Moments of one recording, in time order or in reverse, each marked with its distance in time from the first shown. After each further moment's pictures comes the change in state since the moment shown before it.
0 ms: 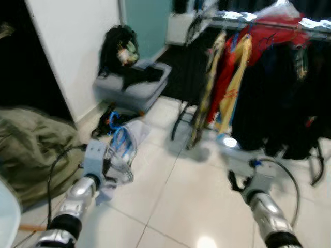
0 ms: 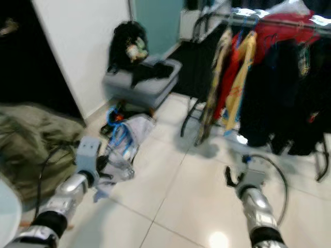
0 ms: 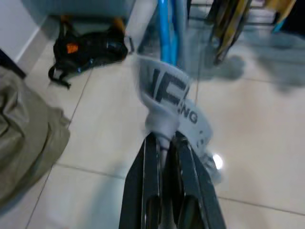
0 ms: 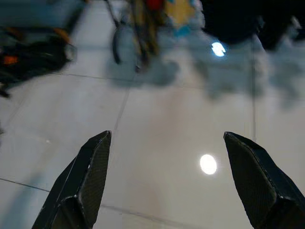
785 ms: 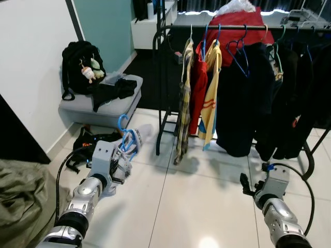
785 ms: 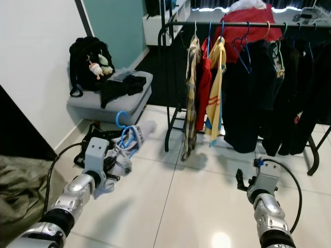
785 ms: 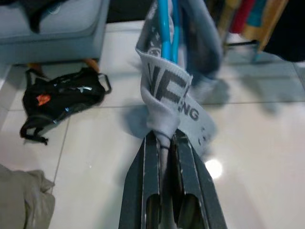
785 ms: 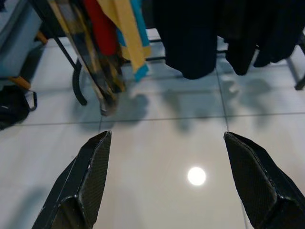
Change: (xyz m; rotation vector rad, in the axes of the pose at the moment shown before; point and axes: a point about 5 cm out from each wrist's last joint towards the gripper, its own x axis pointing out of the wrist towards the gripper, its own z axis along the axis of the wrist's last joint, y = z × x) left arm 0.000 -0.012 -0.008 0.021 0.008 -0.021; right arm -0.003 -0.016 0.005 -0.021 -0.035 -0.038
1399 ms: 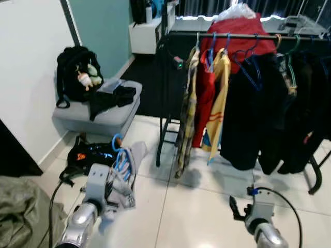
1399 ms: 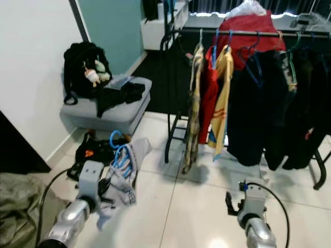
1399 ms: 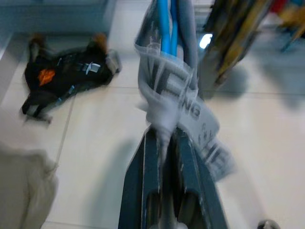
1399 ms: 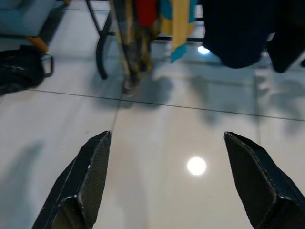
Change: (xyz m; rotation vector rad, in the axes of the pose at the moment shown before) left arm -0.041 0.002 -0.058 -0.057 0.050 0.066; right arm -0.028 0.018 -0.057 -0.109 0.075 0.120
